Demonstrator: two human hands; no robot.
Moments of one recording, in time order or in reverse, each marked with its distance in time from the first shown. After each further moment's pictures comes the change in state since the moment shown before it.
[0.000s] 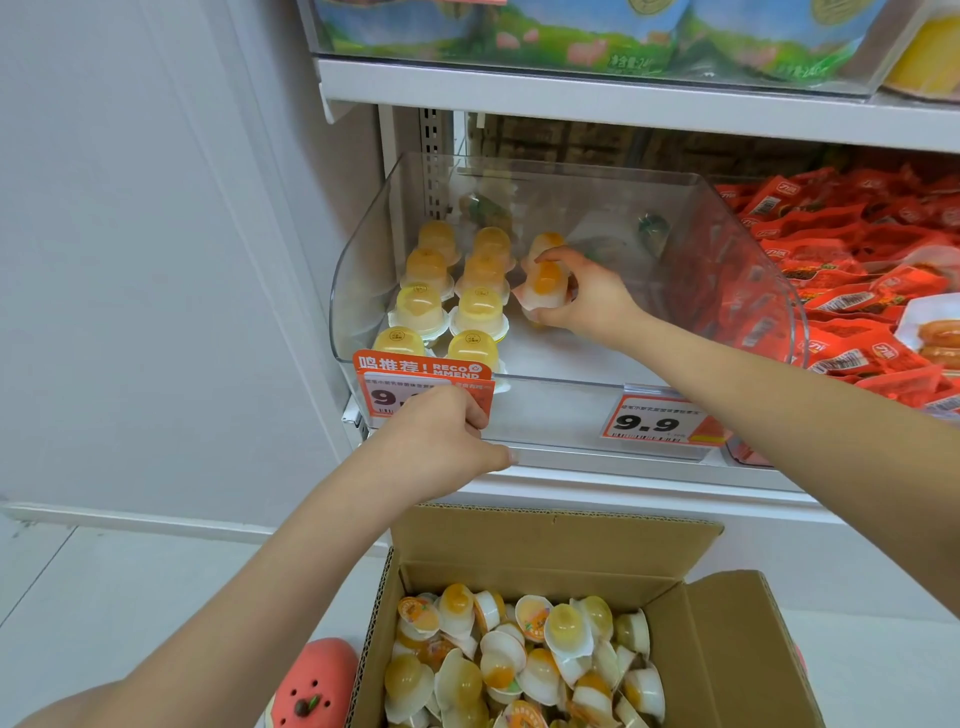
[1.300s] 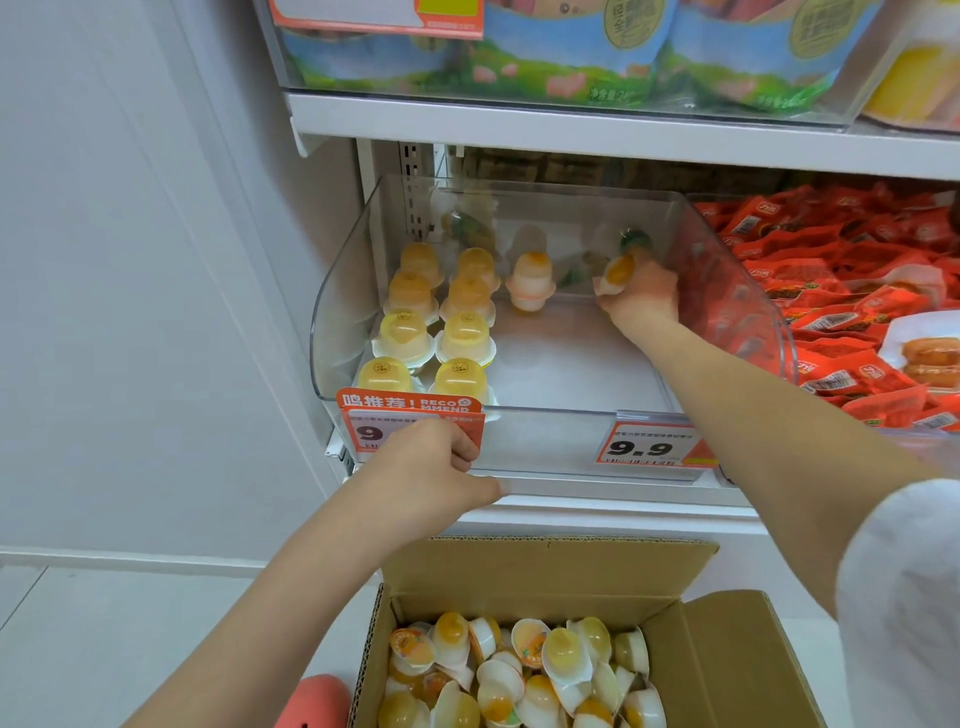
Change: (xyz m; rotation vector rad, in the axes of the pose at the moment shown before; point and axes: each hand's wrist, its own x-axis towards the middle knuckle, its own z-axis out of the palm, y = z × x) left_hand 0.007 -0.004 -0.002 -0.025 0.002 0.020; right_hand 0.032 0.048 -0.026 -0.193 0.345 0.441
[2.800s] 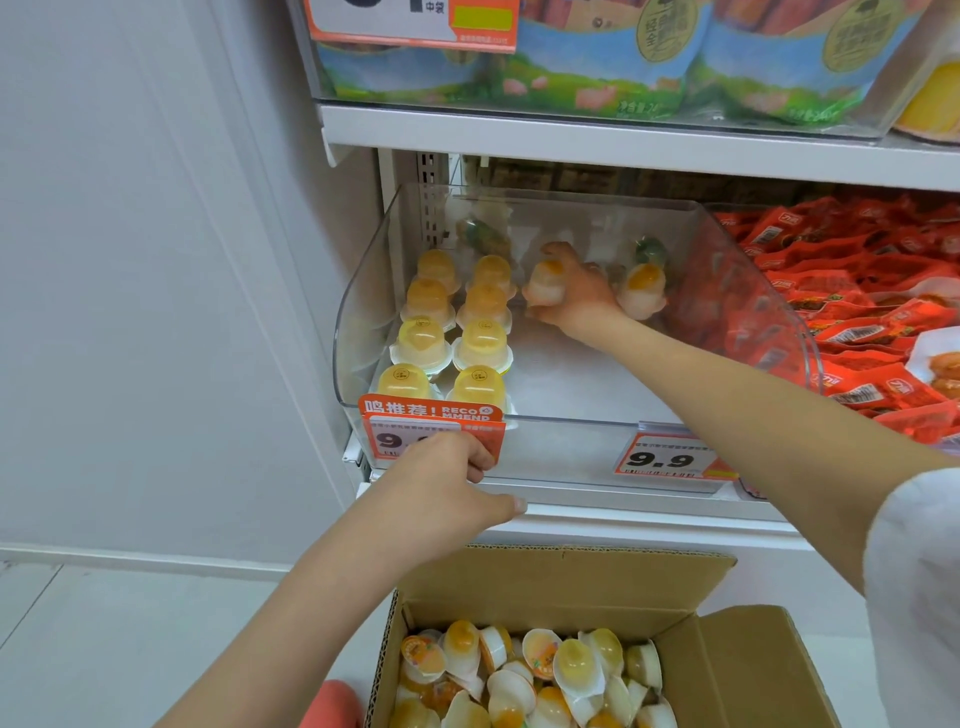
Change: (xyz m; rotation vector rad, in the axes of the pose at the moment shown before) left_hand -0.005 -0.006 -0.001 0.002 -0.013 0.015; right_hand -0.016 -0.053 0.028 0.123 -0.295 -0.279
